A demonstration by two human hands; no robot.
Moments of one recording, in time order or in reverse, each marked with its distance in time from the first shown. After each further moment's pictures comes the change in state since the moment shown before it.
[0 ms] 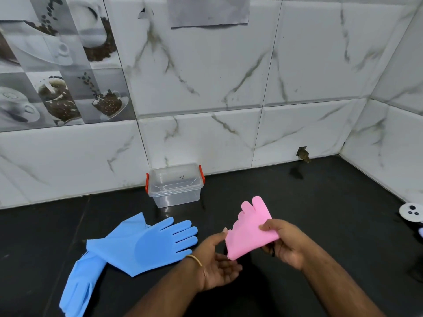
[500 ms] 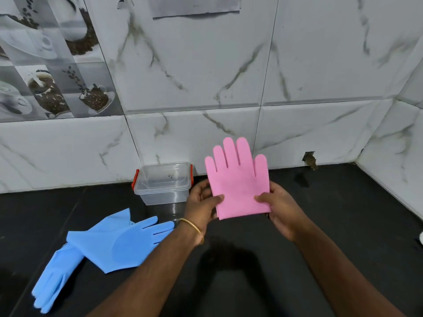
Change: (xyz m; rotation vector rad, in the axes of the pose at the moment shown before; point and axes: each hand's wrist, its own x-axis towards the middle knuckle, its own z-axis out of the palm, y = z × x) left_hand 0.037 0.072 0.085 0.027 0.120 0.940; right_hand 0.063 -0.090 -0.039 -0.182 -0.204 -0.395
